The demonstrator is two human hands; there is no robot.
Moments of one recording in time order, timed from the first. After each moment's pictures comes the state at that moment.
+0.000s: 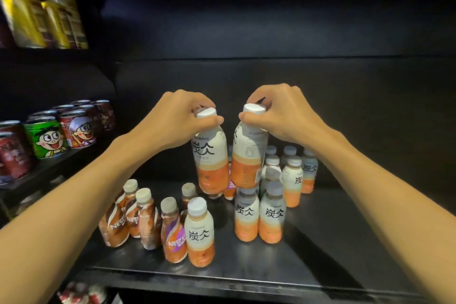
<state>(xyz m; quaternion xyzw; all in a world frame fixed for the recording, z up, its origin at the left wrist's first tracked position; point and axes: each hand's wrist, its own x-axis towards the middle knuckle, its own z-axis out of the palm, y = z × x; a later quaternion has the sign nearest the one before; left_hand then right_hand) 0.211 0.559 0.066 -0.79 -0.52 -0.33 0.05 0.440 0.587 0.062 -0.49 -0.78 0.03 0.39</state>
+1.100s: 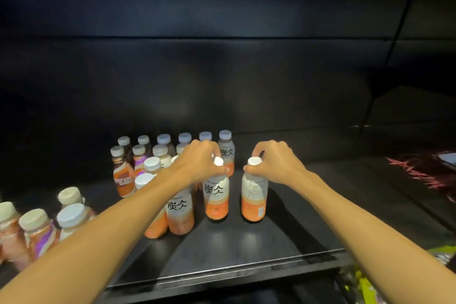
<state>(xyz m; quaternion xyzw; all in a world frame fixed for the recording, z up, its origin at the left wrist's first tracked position) 0.448 0.628 -0.064 -0.82 -0.53 -0.19 -0.10 0.663 0.588 -0.075 -0.68 -0.68 0.10 0.26</state>
